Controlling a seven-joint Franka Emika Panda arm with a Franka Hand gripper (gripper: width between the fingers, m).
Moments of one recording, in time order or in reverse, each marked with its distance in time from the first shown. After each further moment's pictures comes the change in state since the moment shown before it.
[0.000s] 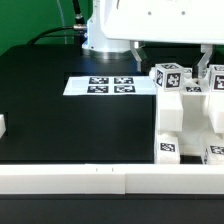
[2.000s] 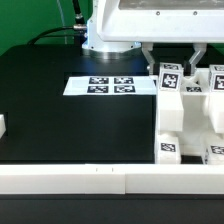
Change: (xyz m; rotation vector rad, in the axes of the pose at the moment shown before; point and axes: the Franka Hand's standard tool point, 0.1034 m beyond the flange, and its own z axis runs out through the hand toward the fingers) arm -0.001 -0.002 0.000 -0.026 0.007 -0.337
